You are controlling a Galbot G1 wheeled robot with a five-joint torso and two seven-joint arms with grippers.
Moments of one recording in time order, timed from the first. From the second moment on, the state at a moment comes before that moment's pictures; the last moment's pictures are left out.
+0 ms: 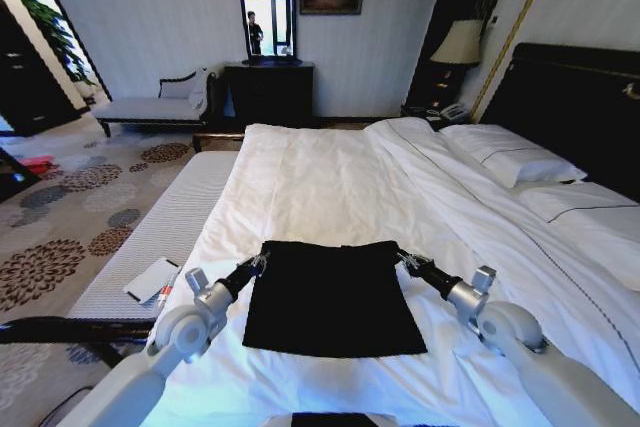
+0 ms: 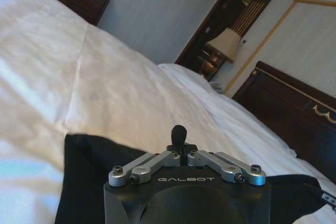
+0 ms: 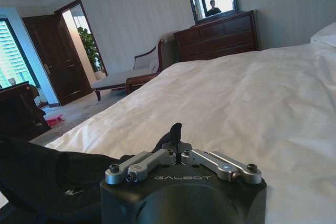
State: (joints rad) left arm 1.34 -0.84 -0.27 -2.09 -1.19 0.14 -0.06; right arm -1.50 0.78 0.65 1.93 0.96 -0.17 -0.32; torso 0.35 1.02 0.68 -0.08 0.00
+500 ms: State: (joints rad) left arm 1.48 -0.86 -0.32 -2.13 -1.13 0.13 -0.05; right arm -1.66 0.88 0.72 1.96 0.88 -0.15 -0.35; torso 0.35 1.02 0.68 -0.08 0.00
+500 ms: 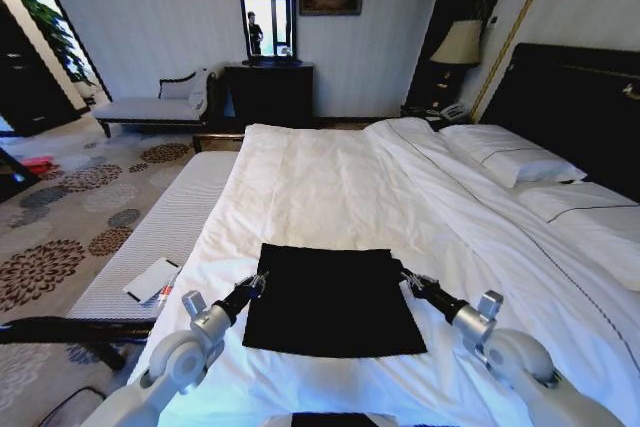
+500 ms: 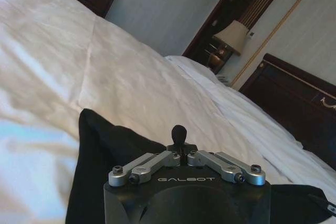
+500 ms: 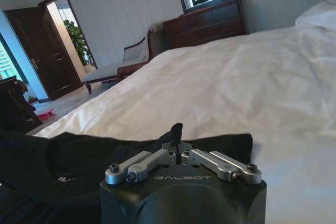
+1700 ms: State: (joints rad) left arm 1.56 -0.91 -0.27 -2.07 -1.01 0.11 -0.06; right arm -1.75 0.96 0.69 1.93 0.79 -0.12 -0.35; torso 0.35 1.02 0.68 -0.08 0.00
